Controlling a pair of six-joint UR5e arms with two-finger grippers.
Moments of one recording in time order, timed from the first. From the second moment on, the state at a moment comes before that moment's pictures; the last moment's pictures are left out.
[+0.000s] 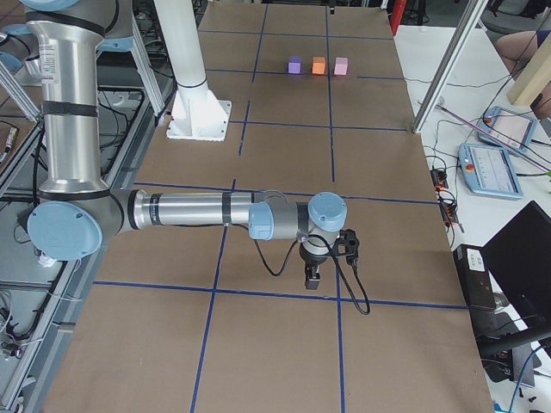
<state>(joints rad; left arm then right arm) -1.47 -1.76 -1.57 -1.70 -2.28 -0.14 1.48 -1.59 1.63 -1.57 2.36 0.05</state>
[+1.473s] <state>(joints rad) -1.66 -1.70 -1.44 -1.58 -2.34 0.08 1.48 -1.59 1.63 -1.57 2.36 0.05</state>
